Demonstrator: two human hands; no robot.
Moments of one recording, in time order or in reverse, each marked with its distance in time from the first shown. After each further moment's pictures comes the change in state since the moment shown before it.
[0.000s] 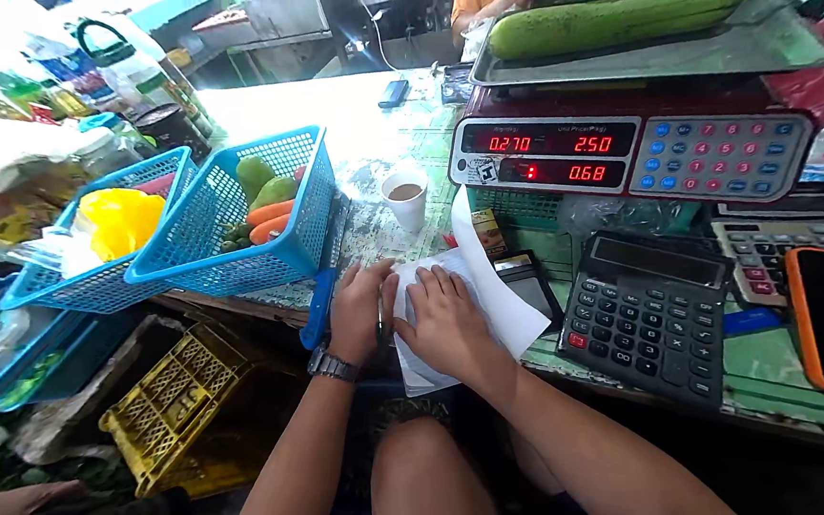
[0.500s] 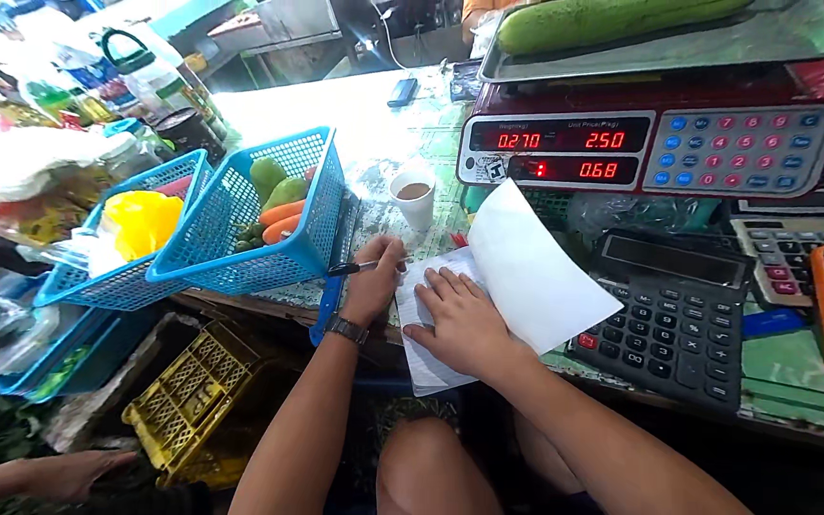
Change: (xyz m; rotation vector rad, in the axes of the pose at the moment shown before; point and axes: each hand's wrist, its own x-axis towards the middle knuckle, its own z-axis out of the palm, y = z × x) left_hand 0.039 0.000 -0.003 -0.711 -0.113 -0.343; right_hand -0.004 0.014 -0.004 0.023 -0.102 -0.054
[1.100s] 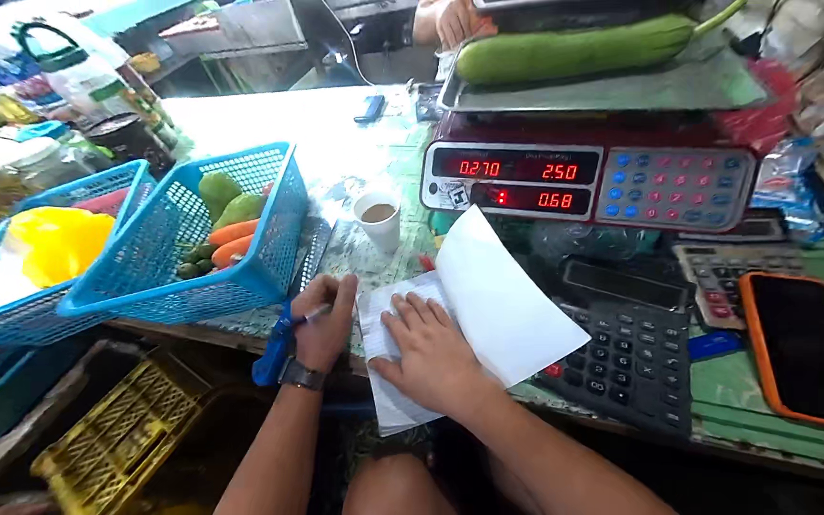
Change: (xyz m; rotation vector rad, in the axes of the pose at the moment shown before) left_hand -0.014 -0.009 0.007 0.211 0.312 0.151; right_hand -0.007 0.005 -0.002 0.028 0.019 -0.009
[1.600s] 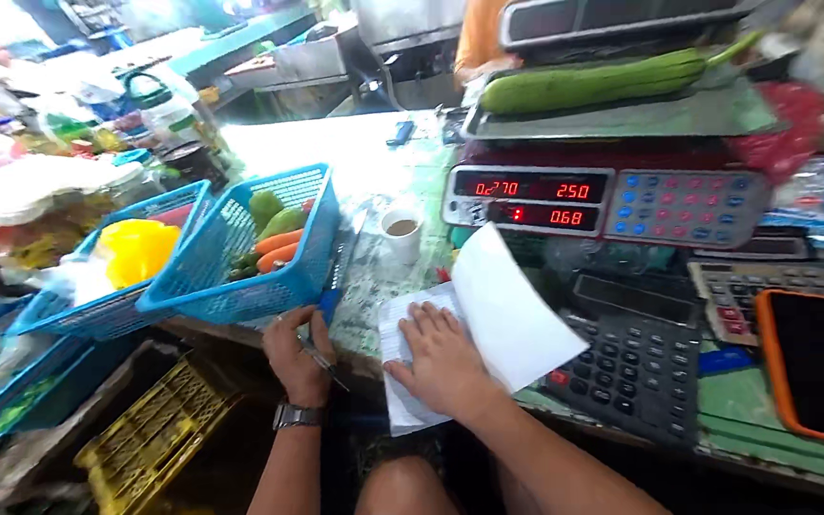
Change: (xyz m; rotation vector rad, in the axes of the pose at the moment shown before) left_hand -0.039 -0.033 -0.051 0.431 0.352 0.125; right_hand -0.001 -0.005 0.001 0.015 -0.017 -0.003
